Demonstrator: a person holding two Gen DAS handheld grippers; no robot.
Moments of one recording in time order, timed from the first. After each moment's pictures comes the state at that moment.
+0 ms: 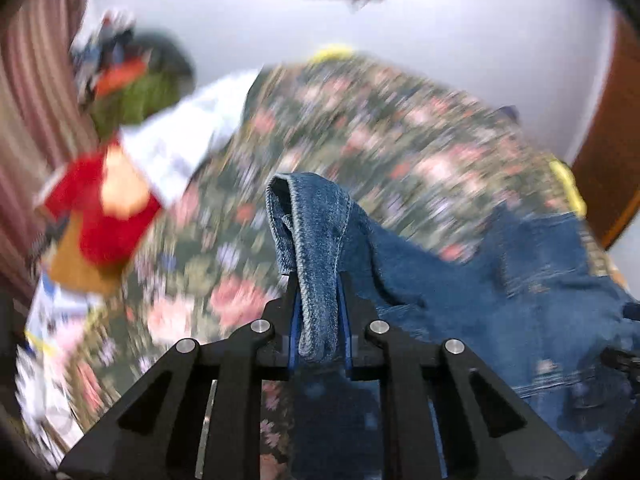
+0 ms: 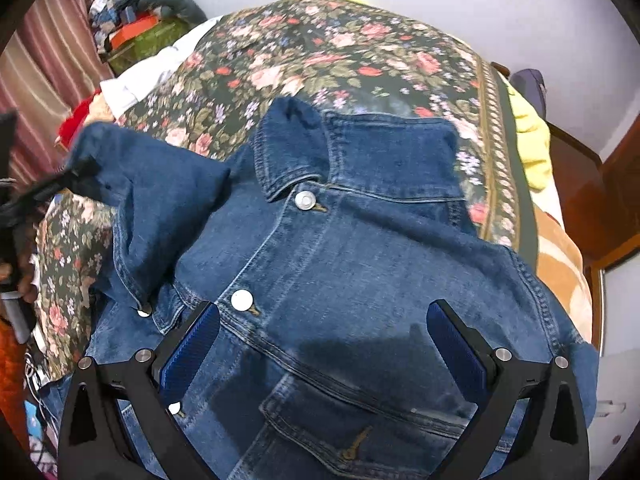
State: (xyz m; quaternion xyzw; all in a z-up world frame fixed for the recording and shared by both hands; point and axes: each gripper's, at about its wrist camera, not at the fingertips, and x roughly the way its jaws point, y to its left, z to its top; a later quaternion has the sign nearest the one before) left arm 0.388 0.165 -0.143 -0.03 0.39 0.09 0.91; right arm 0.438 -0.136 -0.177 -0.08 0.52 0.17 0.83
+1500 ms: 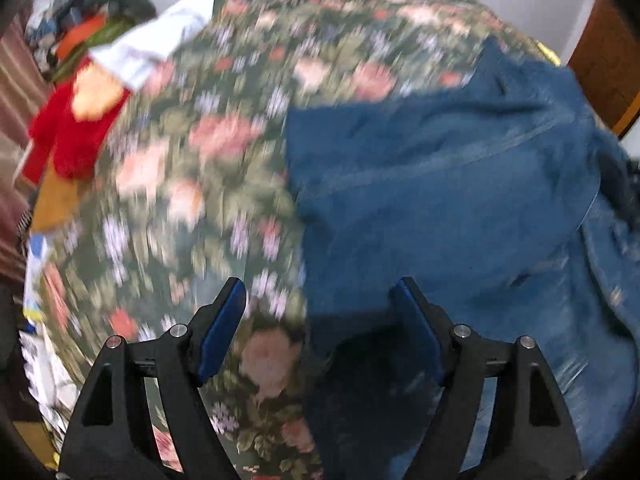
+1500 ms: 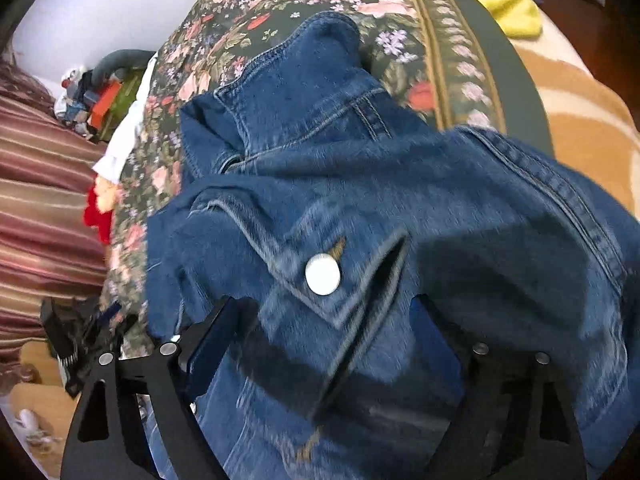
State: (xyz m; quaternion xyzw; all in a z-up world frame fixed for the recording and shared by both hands) left arm 0.307 0.184 -0.253 -0.02 0.55 0.05 0.83; right arm 0.481 -0.208 -0.234 0.14 0.62 0.17 0.76
